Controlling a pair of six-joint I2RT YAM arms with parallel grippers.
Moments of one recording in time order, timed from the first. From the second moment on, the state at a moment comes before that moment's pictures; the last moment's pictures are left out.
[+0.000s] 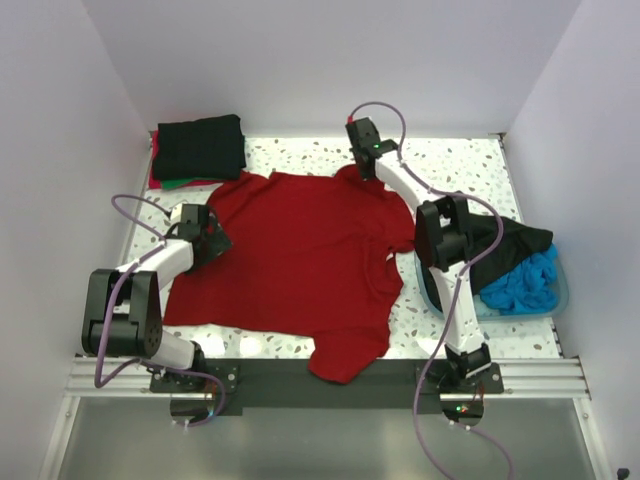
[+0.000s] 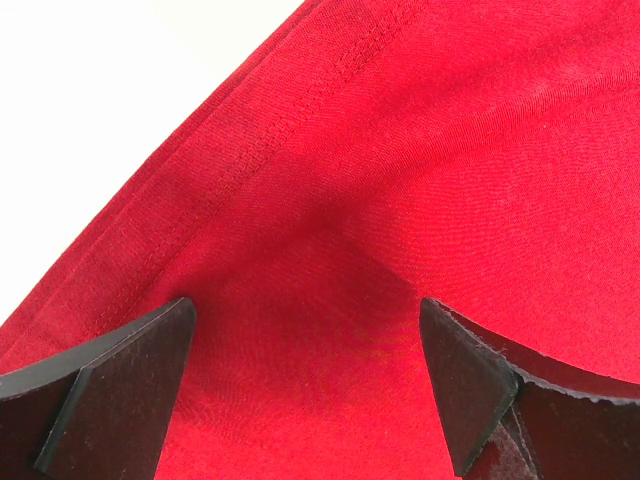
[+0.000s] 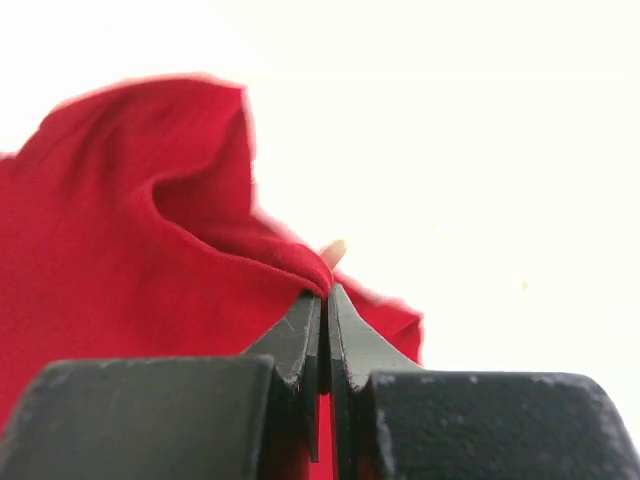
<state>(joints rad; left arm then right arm) -0.03 1.47 0.70 -0.25 -0.28 -0.62 0.42 2.35 2.09 -0.66 0.45 0.01</state>
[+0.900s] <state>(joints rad) -0.03 1.38 0.67 -0.25 -0.19 -0.61 0.48 1.81 1.51 -0.57 0.42 0.30</state>
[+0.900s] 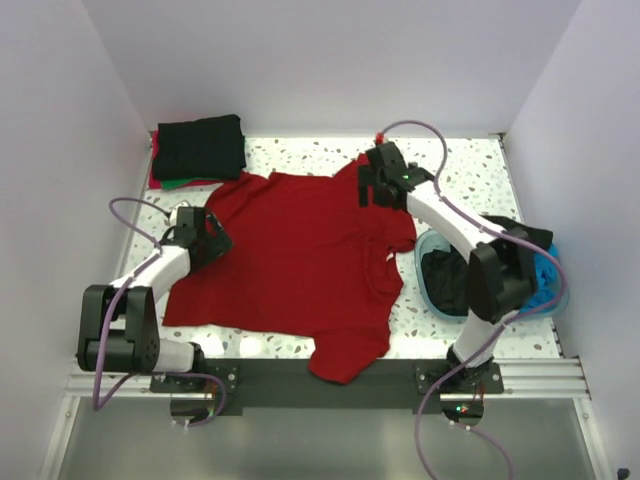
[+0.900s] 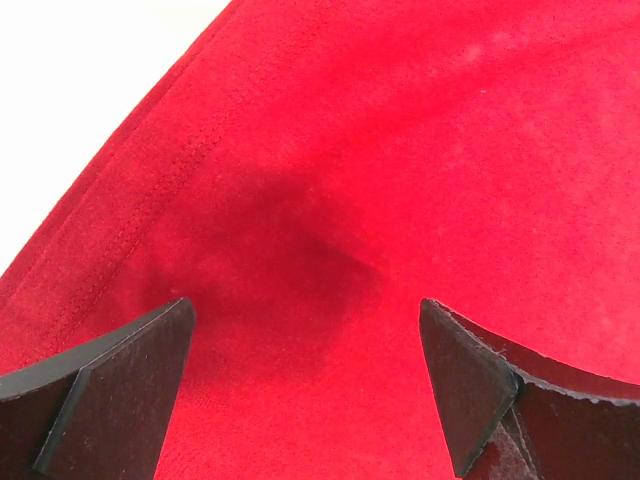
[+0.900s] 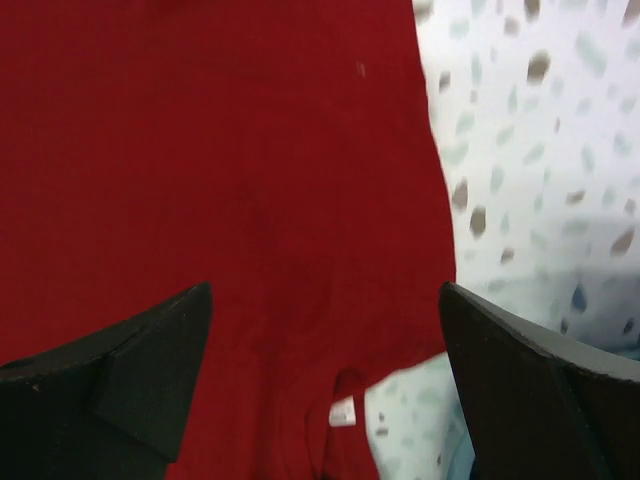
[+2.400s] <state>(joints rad) -0.03 1.46 0.87 -0.29 -0.11 -0.62 0.19 2.46 2.14 -0.61 0.11 0.32</state>
